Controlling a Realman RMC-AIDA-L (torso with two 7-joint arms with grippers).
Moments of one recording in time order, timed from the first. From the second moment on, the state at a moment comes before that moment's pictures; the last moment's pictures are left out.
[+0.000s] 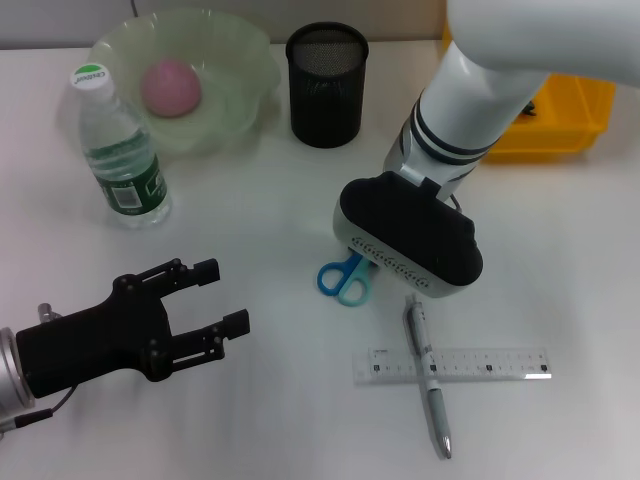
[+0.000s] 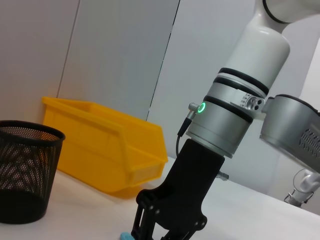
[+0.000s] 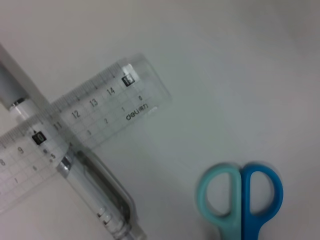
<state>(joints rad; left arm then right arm) -0.30 -2.07 0.76 0.44 1.80 1.66 -1.05 1.12 2.09 -1.91 -0.63 -2.37 -1.10 1.16</state>
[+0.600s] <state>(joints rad) -0.29 -2.07 0.76 0.44 1.78 1.67 -1.05 1.12 2.09 -1.85 -0.70 -2.38 -1.21 1.18</state>
